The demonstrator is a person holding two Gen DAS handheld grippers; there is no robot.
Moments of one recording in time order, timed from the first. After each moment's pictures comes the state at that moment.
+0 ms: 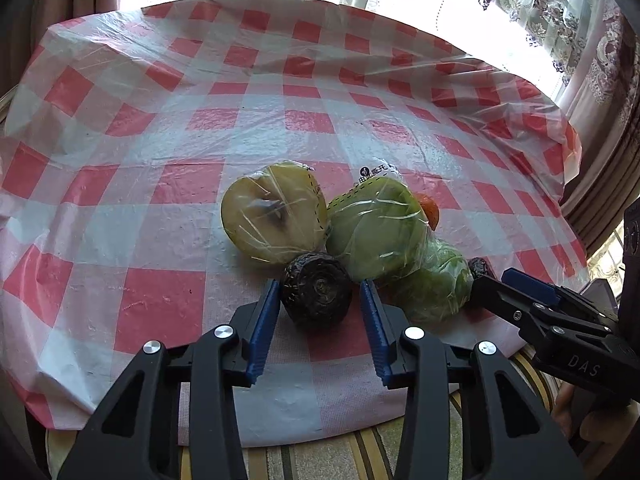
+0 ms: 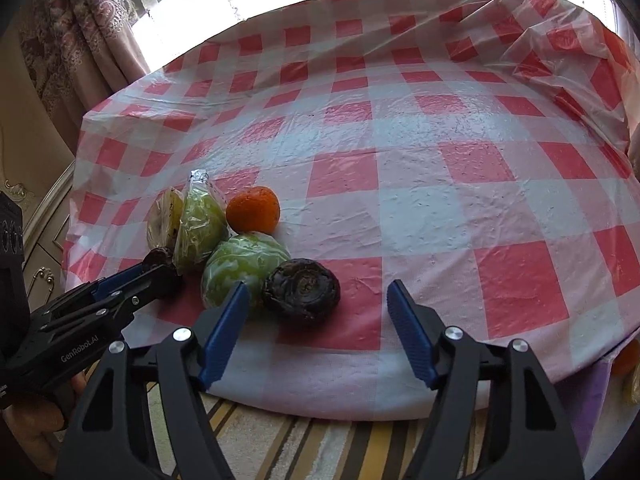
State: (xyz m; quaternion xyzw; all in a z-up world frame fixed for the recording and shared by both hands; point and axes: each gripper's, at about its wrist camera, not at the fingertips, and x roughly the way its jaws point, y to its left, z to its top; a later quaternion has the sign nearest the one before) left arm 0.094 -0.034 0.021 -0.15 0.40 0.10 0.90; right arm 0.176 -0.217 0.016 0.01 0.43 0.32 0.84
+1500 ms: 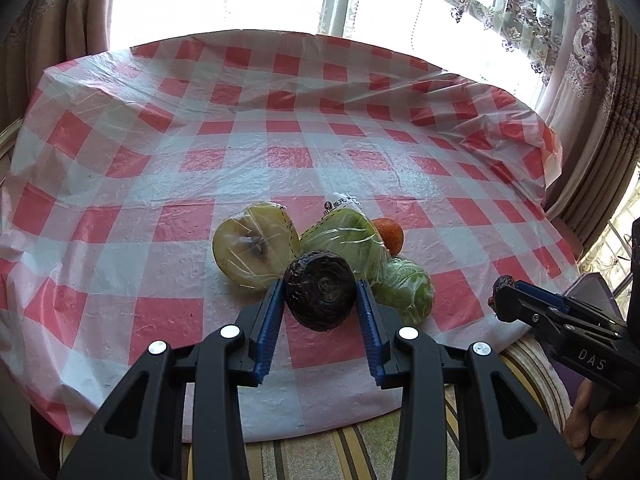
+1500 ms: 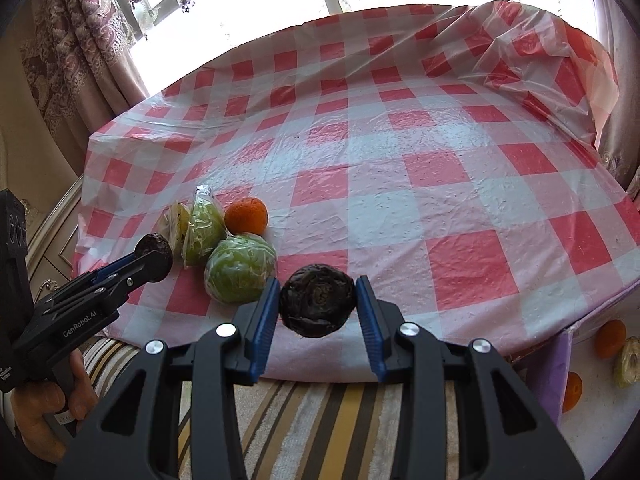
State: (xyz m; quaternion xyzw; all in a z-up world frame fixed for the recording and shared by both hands) left arm 0.085 -0.053 0.050 -0.11 0.35 0.09 0.92; right arm 0.154 -0.260 0.035 0.03 0.40 0.29 0.87
